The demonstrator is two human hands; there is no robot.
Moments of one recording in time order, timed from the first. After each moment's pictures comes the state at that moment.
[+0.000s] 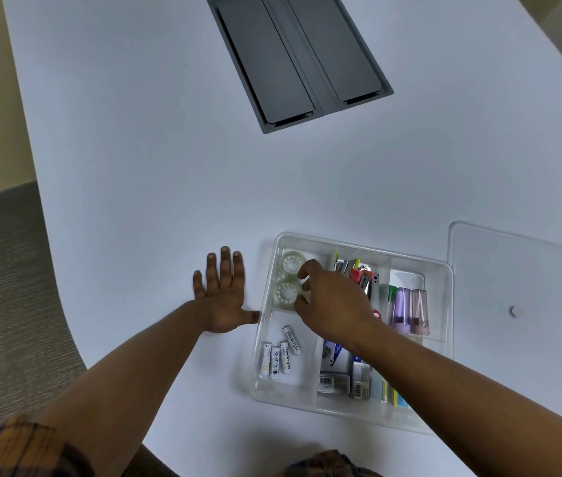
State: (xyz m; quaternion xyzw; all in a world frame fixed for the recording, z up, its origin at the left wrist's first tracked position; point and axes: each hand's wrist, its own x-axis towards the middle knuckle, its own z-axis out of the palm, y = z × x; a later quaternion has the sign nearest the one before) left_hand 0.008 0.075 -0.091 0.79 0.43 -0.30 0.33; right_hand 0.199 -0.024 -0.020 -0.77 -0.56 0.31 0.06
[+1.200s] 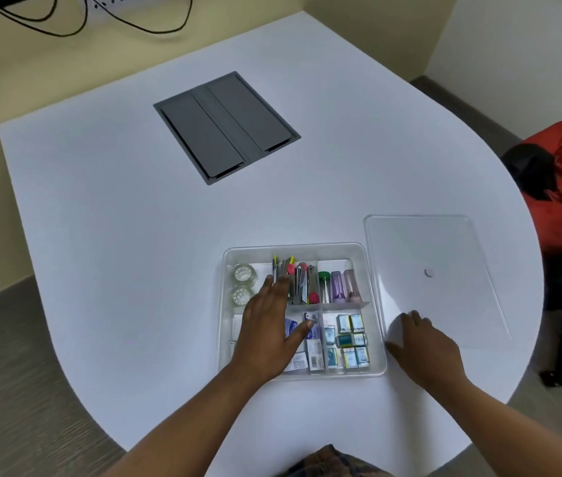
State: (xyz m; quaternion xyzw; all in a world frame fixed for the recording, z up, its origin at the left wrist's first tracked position) left_hand 0.093 -0.077 0.003 0.88 0.34 0.11 0.32; right_hand 0.316 -0.266 -0.047 -0.90 -0.41 0.13 -0.06
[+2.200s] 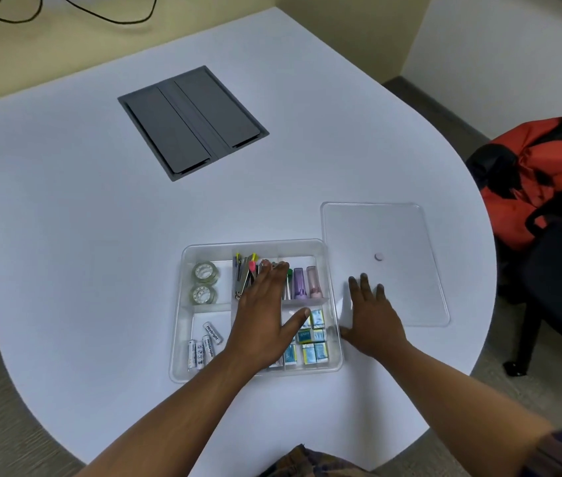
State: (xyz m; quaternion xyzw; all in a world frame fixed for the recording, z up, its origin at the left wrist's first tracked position) left_hand 0.153 -0.106 0.016 0.88 0.31 0.12 0.34; right_hand 0.344 -0.239 -0.055 -0.87 -0.44 0.20 -0.03
